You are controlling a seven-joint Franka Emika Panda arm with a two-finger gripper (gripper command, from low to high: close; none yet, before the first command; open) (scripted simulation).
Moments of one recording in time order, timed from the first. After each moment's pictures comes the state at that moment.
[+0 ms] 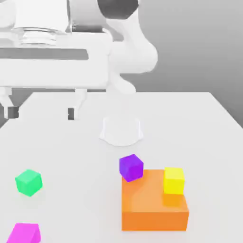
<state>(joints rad) -0.05 -0.05 -0.21 -2.24 0.07 2.49 0.51</state>
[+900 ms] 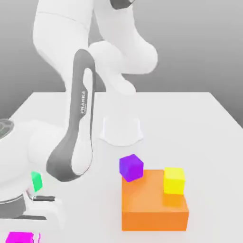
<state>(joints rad) -0.21 0.46 -0.19 -2.19 0.18 2.64 0.29</state>
